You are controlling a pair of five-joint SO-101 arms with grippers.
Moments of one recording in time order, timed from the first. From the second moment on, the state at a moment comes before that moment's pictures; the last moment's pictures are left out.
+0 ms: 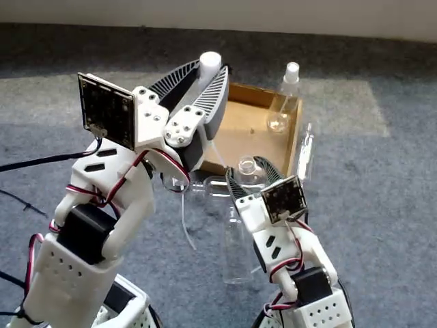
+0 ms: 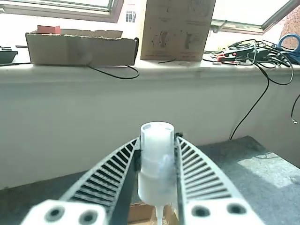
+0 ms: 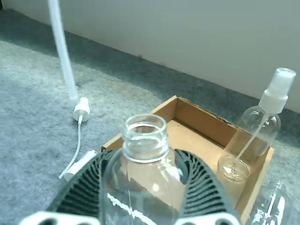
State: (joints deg) left arm 25.8 -51.9 23.2 33.5 10.9; right arm -24.9 -99.5 88.5 28.4 10.2
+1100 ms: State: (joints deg) left arm 31.4 -34.7 20.2 35.5 11.0; right arm -24.9 -104.3 91.0 29.8 10.7
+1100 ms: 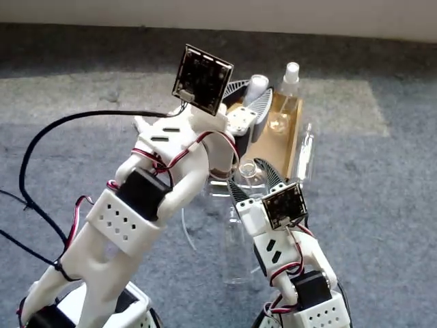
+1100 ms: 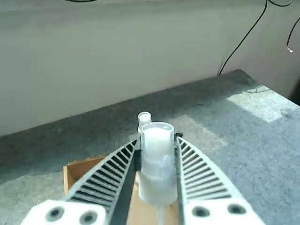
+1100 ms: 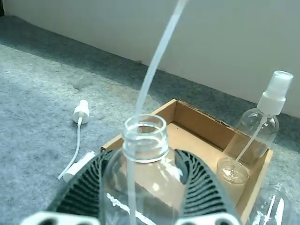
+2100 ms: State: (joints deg) left arm 36.3 -50.7 48.4 30.9 10.9; right arm -20.7 -104.2 91.0 32.8 6.9
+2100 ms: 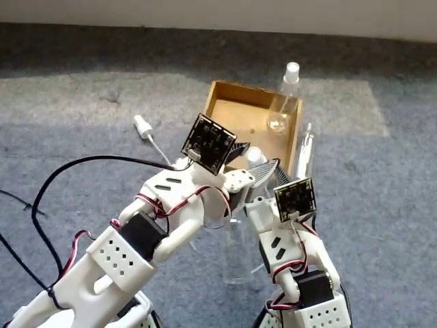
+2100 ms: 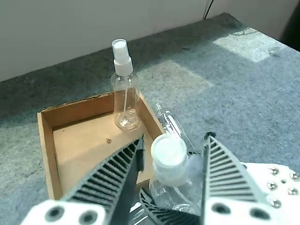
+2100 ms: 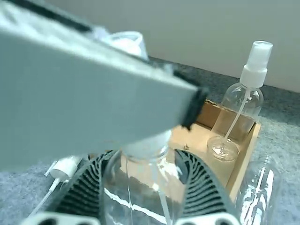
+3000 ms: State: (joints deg) left arm 26.9 -50.7 40.4 41.4 10.9; right arm -20.7 -104.2 91.0 32.8 6.9
